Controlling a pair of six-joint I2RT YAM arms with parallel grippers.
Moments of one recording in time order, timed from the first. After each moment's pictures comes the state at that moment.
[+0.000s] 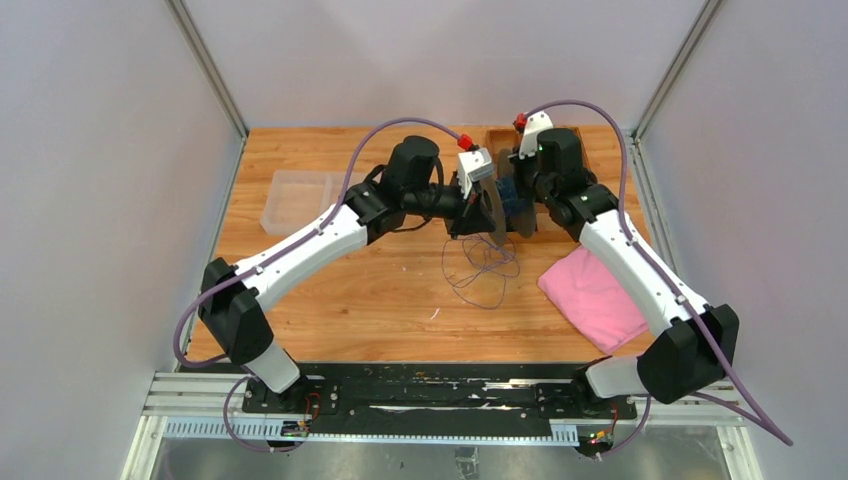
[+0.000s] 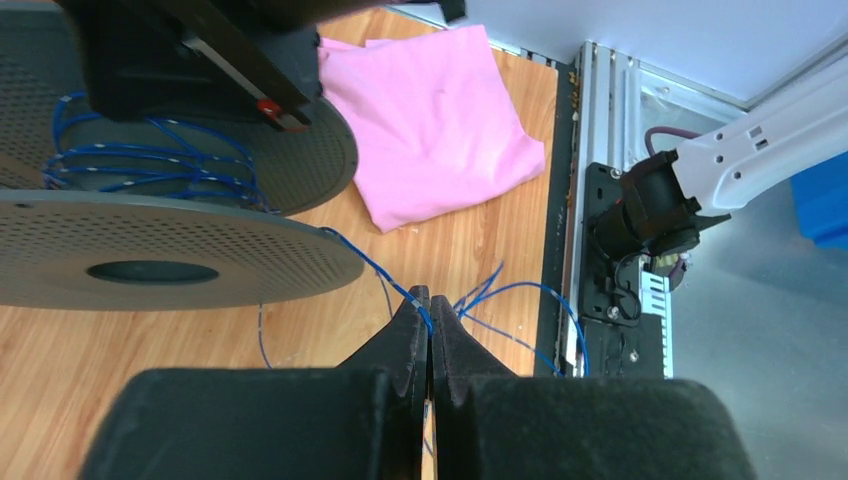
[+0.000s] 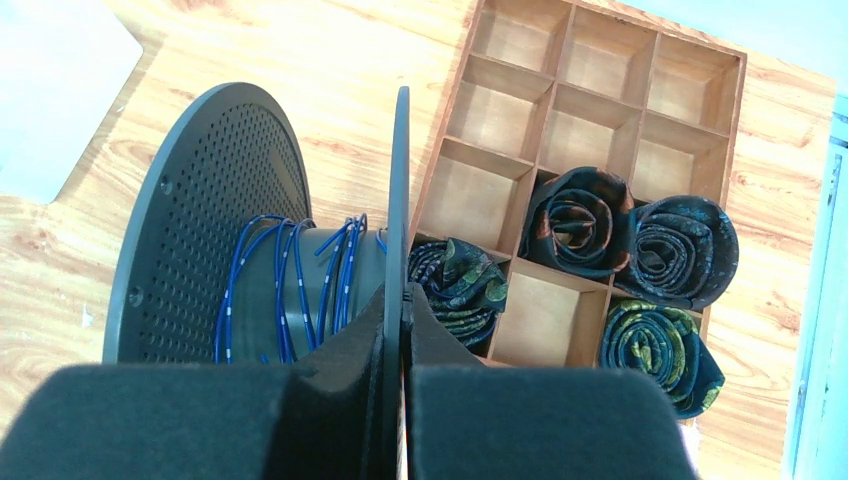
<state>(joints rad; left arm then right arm) -0.79 1.60 1.46 -0.24 0.66 0.00 0.40 1.38 1.30 -0.39 0.12 -0.05</state>
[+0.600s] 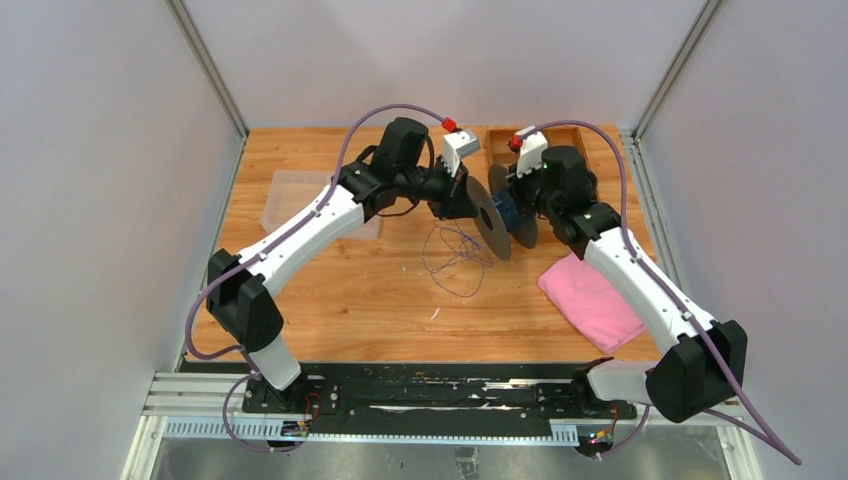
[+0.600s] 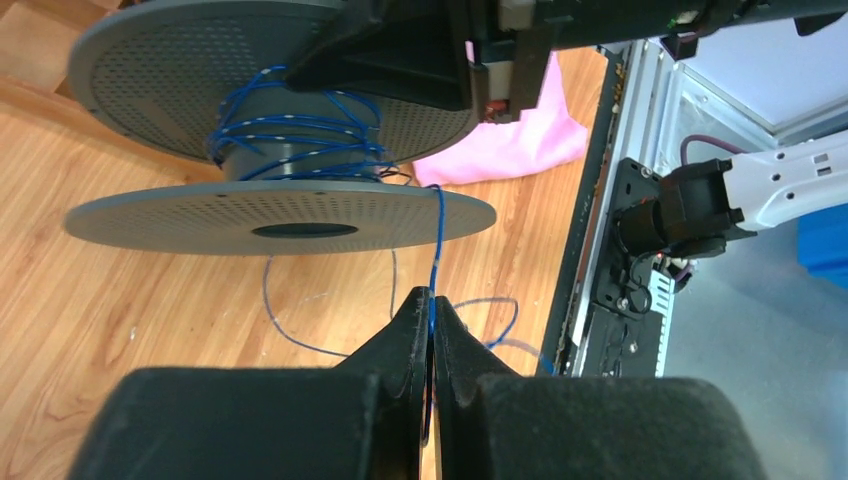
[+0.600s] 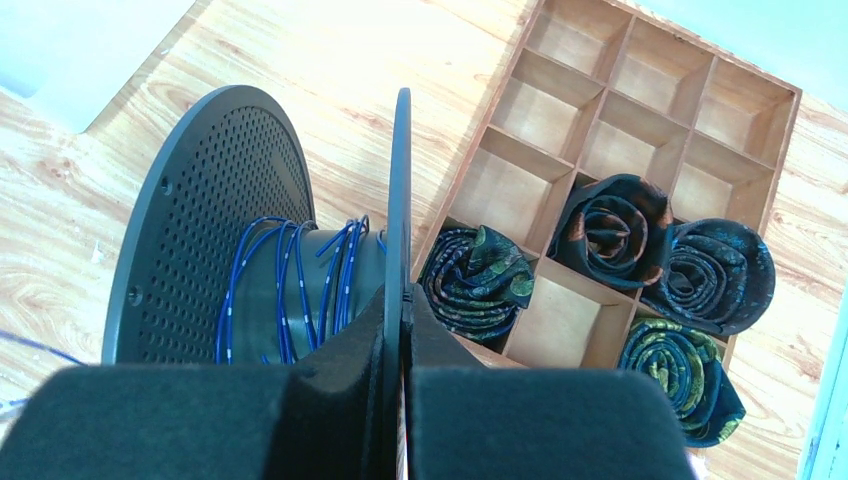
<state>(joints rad) -0.69 1.67 1.60 -0.45 0.65 -0.04 0.40 1.28 1.14 -0.32 0.00 -0.14</state>
